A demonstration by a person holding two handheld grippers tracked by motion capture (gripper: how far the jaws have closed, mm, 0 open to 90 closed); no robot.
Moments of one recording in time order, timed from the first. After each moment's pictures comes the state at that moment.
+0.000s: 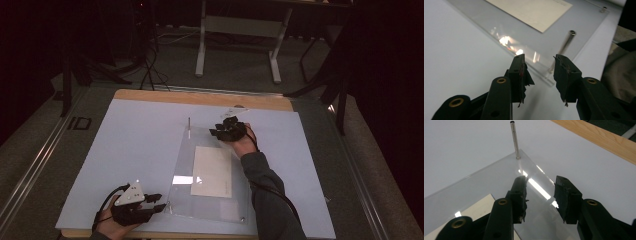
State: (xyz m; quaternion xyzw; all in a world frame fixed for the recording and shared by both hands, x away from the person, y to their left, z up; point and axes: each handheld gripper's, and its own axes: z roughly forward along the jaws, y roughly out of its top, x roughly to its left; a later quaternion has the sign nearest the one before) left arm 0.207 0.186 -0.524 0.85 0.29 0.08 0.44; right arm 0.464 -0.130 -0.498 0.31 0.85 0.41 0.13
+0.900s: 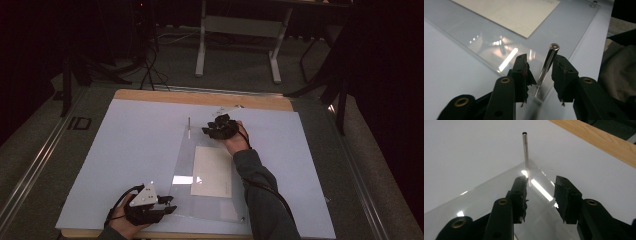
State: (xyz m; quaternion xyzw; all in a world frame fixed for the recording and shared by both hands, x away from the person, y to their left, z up) left arm 0.214 0.159 -0.529 0.86 0.24 0.08 0.44; right arm 0.470 -0.104 -0.497 0.30 0.85 0.42 0.12
